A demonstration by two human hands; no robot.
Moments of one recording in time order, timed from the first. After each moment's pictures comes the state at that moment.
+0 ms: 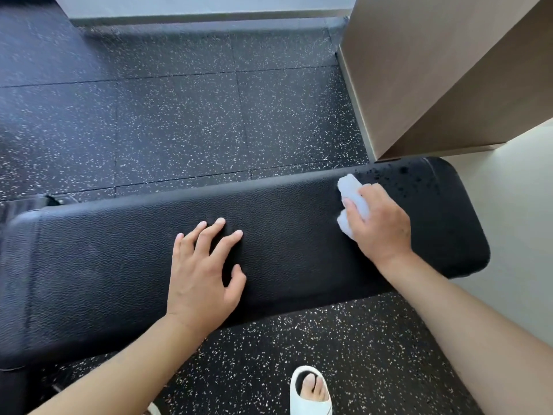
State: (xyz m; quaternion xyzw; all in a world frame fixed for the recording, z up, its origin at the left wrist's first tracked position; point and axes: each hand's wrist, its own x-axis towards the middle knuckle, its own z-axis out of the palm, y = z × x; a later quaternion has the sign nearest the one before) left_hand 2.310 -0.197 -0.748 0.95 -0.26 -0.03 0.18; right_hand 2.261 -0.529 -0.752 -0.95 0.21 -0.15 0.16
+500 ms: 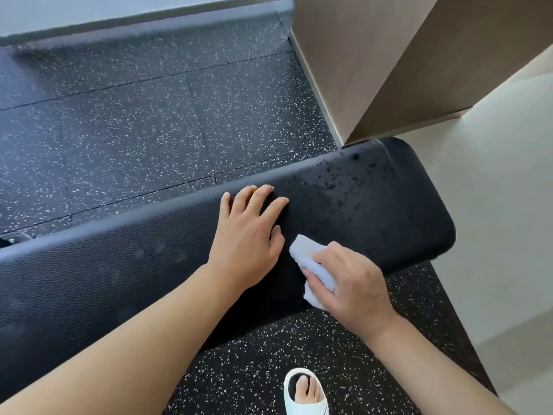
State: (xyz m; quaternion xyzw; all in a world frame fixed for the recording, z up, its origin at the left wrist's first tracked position) left_hand 2.338 -0.359 -0.738 0.90 -0.40 -0.07 0.15; right_hand 2.167 -0.505 -0.756 -0.96 0.10 -0.15 0.21
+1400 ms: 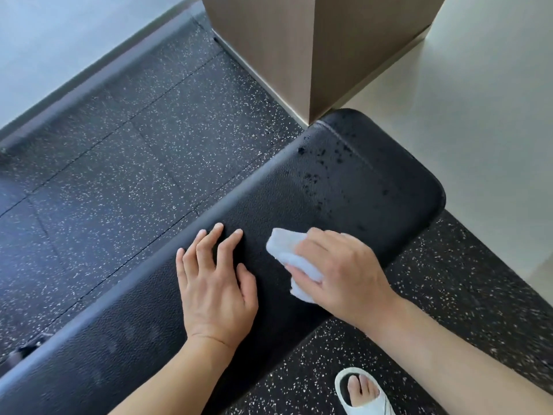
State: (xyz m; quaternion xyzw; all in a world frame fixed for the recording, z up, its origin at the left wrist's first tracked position) left_hand 2.326 -0.371 -0.757 0.92 -0.37 -0.02 0.13; right_hand 2.187 -0.531 -0.757 -0.94 0.18 -0.19 0.23
